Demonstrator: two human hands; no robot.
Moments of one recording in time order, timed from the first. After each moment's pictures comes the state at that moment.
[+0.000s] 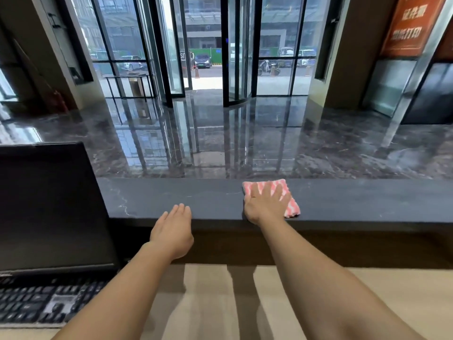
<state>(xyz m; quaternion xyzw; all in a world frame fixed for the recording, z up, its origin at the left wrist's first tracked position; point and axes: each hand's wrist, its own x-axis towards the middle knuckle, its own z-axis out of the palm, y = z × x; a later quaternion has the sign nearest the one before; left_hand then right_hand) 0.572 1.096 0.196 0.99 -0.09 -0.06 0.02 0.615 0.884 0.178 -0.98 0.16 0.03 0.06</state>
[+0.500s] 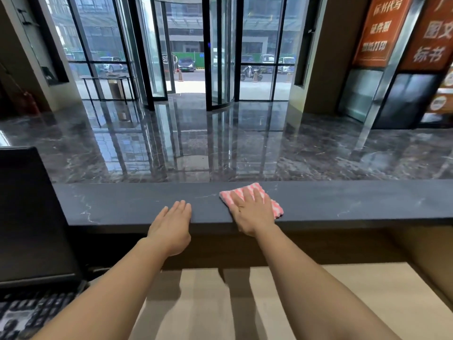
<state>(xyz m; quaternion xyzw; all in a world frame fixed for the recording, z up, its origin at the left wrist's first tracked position) 0.569 1.030 0.209 0.99 -0.15 -0.04 0.02 0.593 0.822 0.171 -1.00 0.00 0.00 -0.01</state>
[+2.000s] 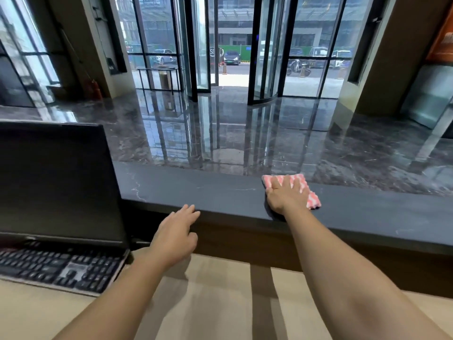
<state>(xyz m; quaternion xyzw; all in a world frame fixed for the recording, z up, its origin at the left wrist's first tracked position) 0.532 1.089 0.188 0.98 -0.07 0.02 0.21 0.639 0.833 0.187 -0.99 0.11 0.05 0.08</state>
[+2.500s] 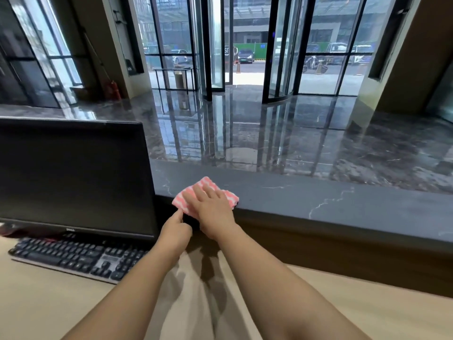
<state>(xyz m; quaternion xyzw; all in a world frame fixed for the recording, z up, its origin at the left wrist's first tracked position) 0.531 1.148 0.173 0.80 0.15 0.00 0.57 0.601 1.048 0.167 -0.96 -0.28 -0.06 0.03</state>
